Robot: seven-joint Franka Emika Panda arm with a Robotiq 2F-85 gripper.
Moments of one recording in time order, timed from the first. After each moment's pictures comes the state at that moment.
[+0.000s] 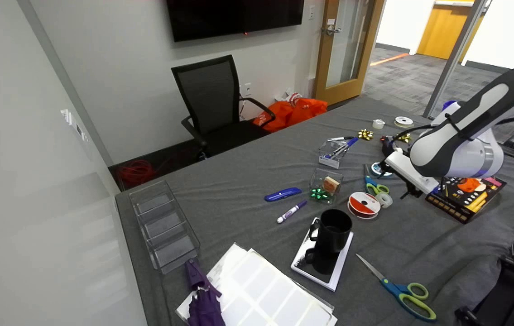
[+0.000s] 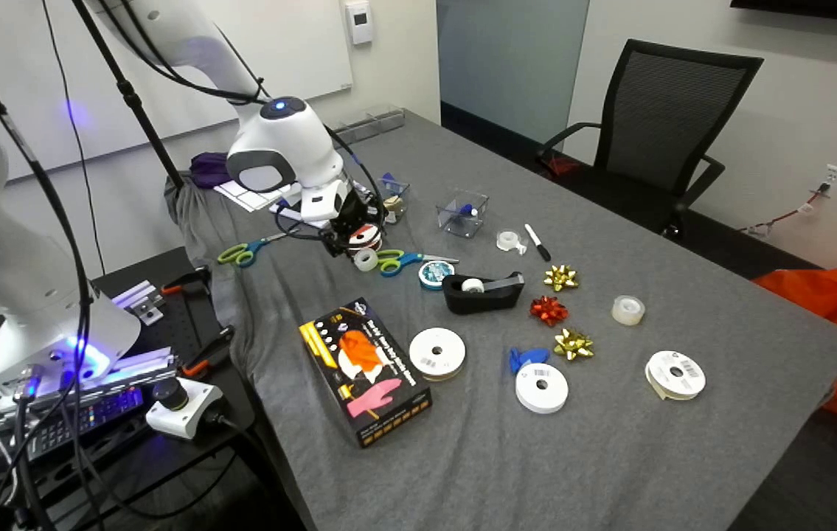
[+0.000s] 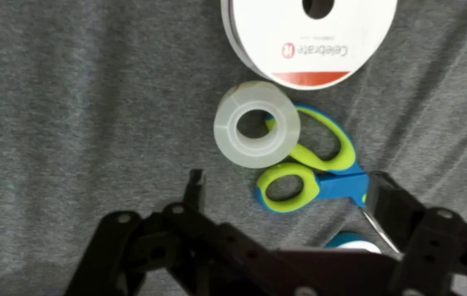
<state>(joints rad) -0.13 0.40 0.05 -2.48 0.48 3.17 0.91</state>
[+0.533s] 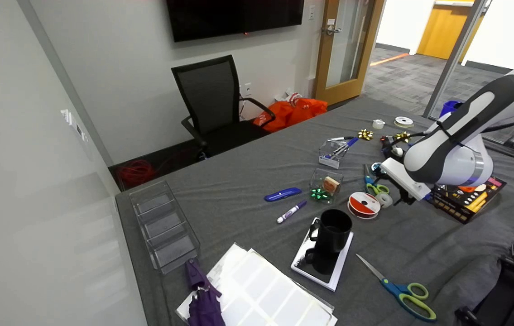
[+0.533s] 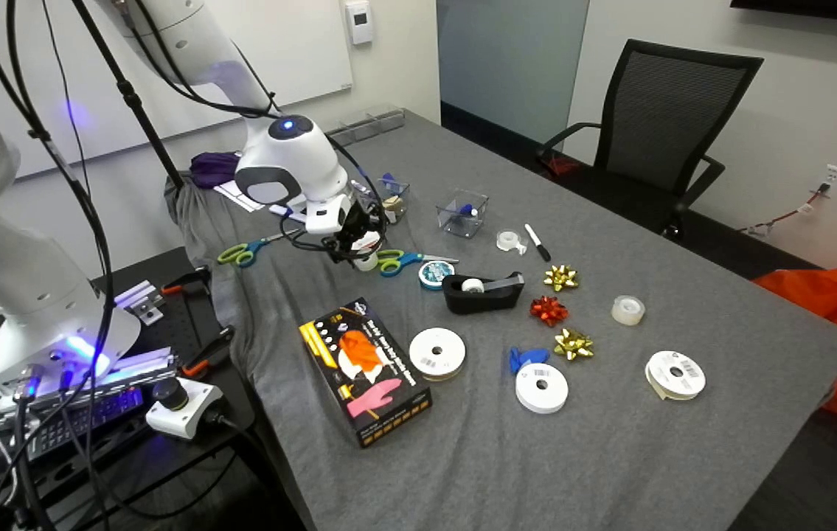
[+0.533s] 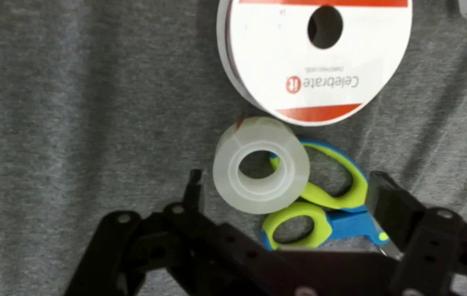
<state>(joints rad) -0.31 0.49 0.23 -2.45 0.48 3.23 0.91</state>
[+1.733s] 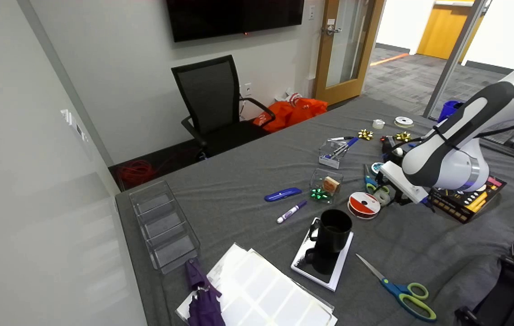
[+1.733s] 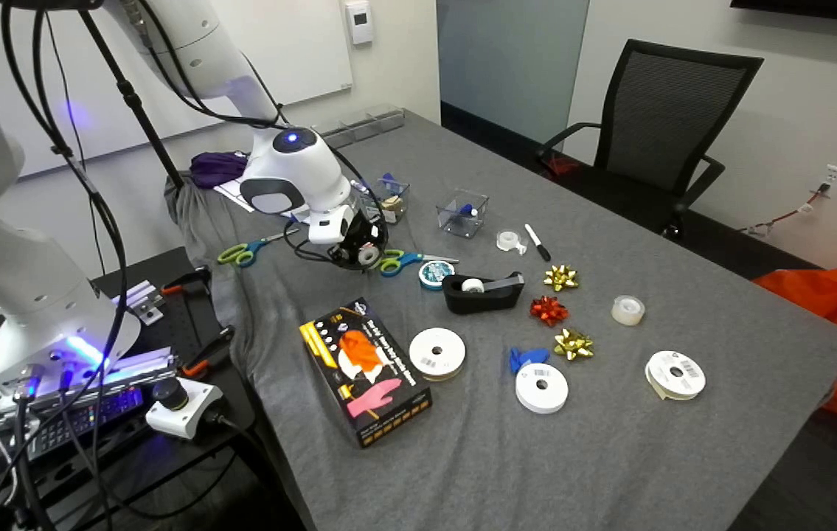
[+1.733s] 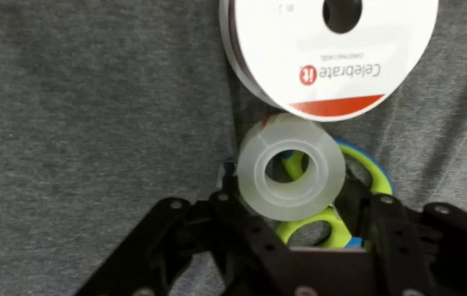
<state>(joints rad) -0.36 0.56 0.27 -2.43 0.47 3.28 0.91</state>
